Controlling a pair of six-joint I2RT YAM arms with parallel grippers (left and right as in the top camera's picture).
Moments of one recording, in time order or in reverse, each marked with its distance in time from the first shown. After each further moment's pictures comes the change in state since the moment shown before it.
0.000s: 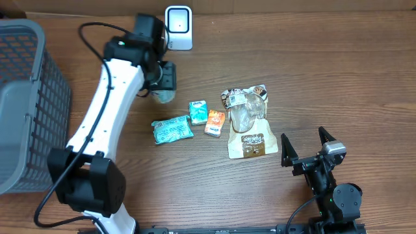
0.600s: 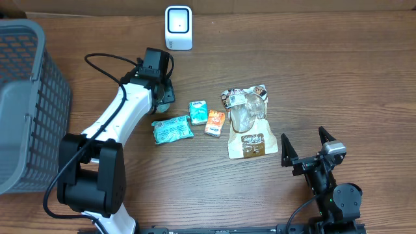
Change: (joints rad) left arm 0.000 0.000 -0.431 0.502 -0.182 -0.219; right arm 0.000 0.000 0.000 0.000 0.000 0.000
